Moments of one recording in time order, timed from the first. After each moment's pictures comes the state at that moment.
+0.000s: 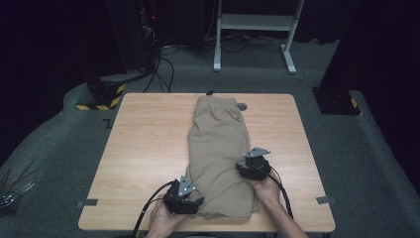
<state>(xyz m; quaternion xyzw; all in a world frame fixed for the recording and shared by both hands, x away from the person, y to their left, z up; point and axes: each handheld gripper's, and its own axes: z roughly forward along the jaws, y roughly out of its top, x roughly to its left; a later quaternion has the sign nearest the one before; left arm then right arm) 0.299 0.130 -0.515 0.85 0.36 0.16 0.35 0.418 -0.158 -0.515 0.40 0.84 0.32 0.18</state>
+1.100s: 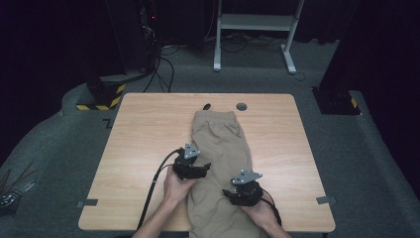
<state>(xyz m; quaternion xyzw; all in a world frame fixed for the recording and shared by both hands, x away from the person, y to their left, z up) 0.399 0.105 -0.501 0.81 0.41 0.17 0.39 0.346 -0.132 -0.517 0.30 0.88 0.36 0.11</state>
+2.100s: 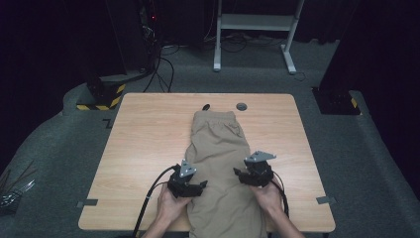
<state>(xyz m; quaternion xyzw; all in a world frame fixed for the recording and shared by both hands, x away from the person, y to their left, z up) 0.339 0.118 -0.510 0.82 0.40 0.16 0.37 0.380 -0.153 -0.486 0.38 0.84 0.36 0.16</state>
